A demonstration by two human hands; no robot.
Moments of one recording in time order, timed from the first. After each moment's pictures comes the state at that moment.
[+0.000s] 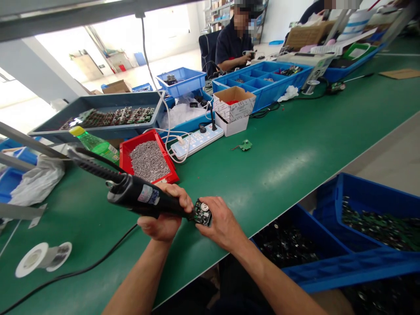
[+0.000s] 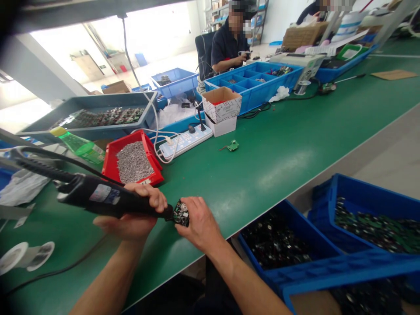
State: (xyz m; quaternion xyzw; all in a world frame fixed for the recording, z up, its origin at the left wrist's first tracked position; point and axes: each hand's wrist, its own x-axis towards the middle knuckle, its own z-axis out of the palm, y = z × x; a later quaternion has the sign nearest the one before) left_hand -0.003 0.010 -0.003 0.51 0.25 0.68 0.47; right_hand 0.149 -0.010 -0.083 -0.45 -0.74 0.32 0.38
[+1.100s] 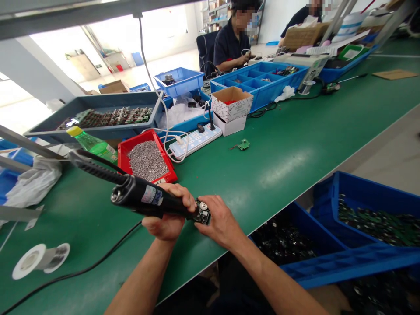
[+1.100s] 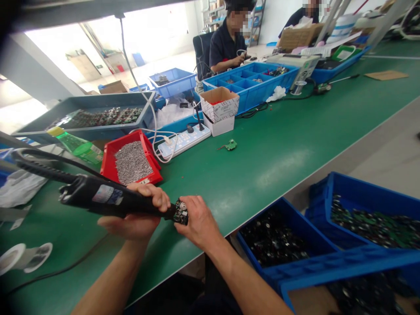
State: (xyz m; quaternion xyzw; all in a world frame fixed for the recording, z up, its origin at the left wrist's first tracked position) left_hand 0.006 0.012 -0.007 0.53 0.20 0.68 0.47; right_hand 0.148 -0.009 -0.085 -0.45 -0.75 0.31 0.38
